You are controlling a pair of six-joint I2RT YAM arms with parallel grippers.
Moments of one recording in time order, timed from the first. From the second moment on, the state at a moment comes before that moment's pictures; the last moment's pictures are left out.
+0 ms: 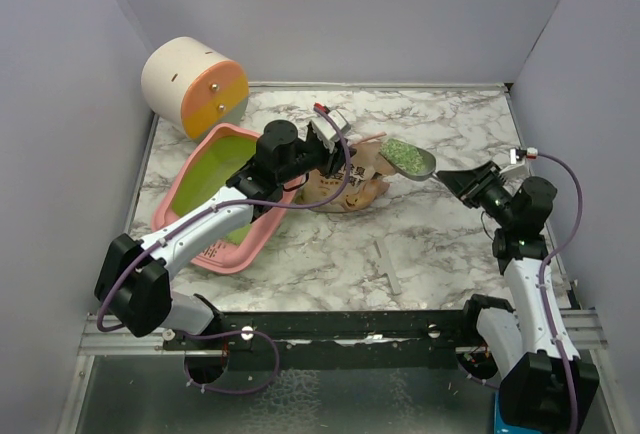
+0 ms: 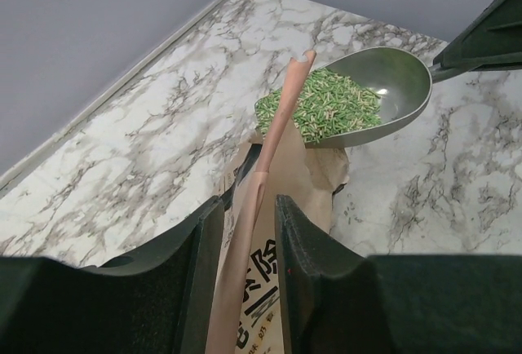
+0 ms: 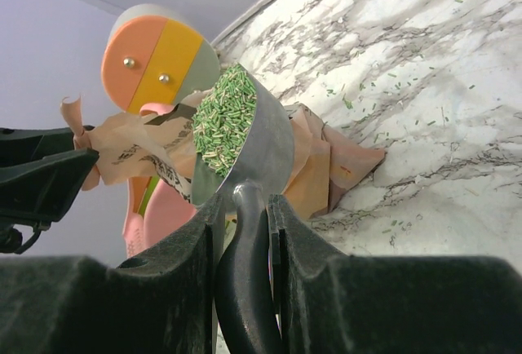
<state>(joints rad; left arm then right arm) -0.67 1.39 1.06 0.21 0.31 0.09 -0.20 0.79 0.47 0.18 -0.68 0.81</state>
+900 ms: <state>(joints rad) -0.67 1.19 1.05 0.13 0.22 0.07 -0.21 0.95 0.70 0.14 -0.68 0.85</state>
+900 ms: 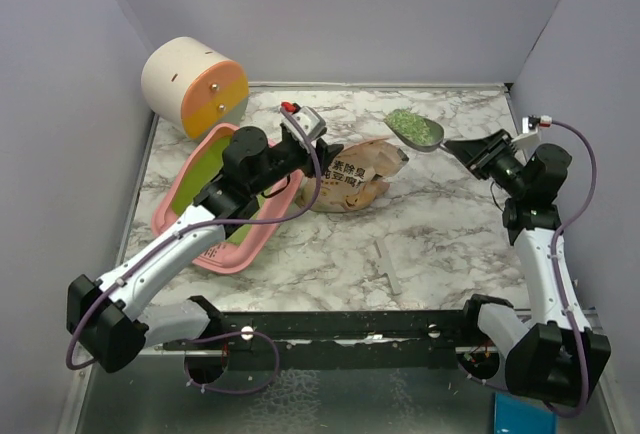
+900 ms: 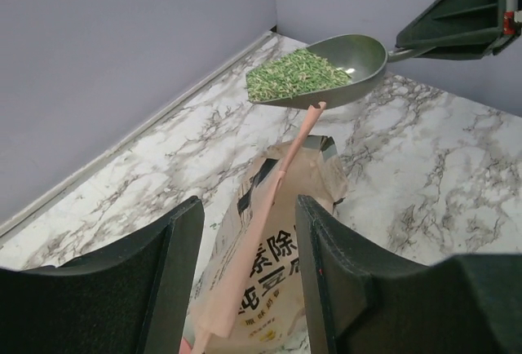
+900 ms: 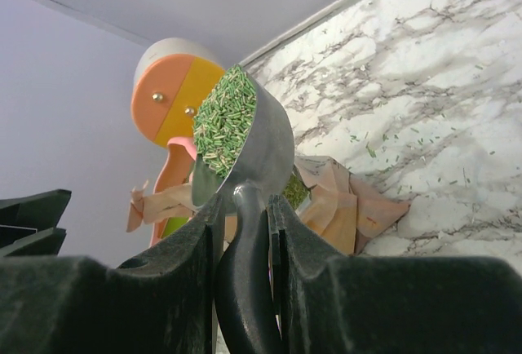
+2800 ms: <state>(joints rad) -0.67 0.73 1.01 -0.30 0.19 0.07 0.68 1.83 1.78 -0.13 -0.51 0.52</state>
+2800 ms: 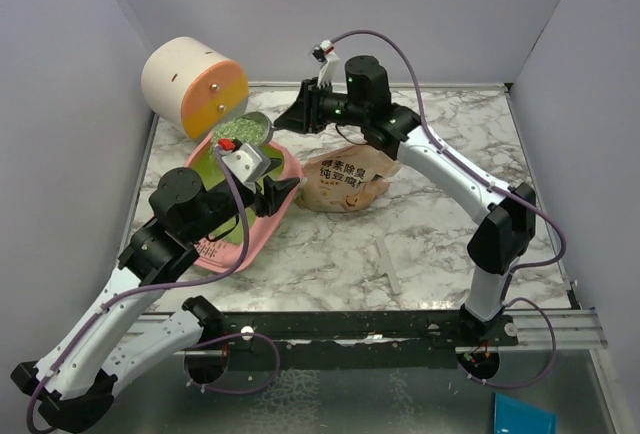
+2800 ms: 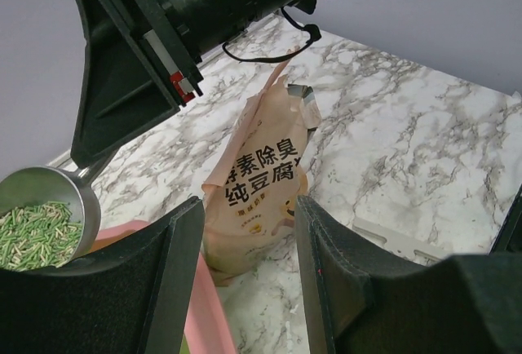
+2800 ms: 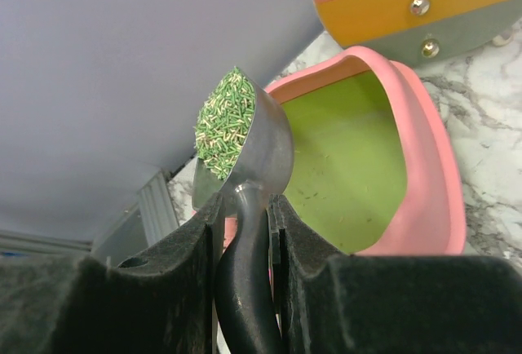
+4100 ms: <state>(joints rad) -0.67 0.69 1.02 -0.36 0.19 0.05 0.82 1.97 2.22 -0.57 -0.13 0.05</state>
